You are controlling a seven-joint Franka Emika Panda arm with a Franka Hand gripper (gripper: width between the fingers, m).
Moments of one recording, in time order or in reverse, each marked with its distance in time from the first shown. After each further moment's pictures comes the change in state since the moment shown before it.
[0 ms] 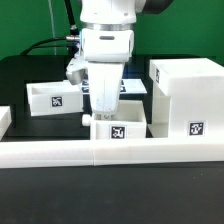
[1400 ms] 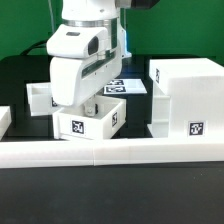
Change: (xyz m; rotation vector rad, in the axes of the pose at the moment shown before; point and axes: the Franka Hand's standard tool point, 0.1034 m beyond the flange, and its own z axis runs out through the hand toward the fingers) arm -0.028 -0.014 -0.006 0.019 0.032 0.330
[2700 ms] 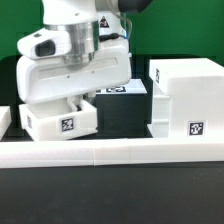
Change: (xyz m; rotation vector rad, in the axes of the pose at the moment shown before) arm -0.011 0.006 -0.003 0.016 0.036 0.674
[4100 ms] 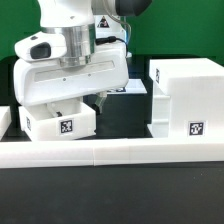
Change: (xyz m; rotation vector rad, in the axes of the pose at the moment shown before) arm -0.010 0.013 0.014 -0.013 0.028 0.089
